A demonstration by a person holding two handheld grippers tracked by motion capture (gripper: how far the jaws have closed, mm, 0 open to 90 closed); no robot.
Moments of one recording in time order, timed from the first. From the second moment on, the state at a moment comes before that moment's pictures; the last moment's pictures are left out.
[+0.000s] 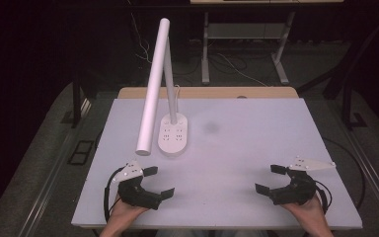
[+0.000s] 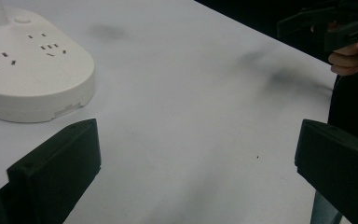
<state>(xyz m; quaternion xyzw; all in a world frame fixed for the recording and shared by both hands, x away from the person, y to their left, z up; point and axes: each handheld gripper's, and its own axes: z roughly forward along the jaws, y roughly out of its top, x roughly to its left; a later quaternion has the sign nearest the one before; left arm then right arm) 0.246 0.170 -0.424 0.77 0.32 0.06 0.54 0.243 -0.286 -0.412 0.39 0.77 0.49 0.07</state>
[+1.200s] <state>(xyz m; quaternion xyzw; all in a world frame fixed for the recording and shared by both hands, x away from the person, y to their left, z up) 0.247 0.174 -0.413 0.78 0.32 0.05 0.53 0.241 -0.284 -0.417 0.39 0.78 0.48 0.06</state>
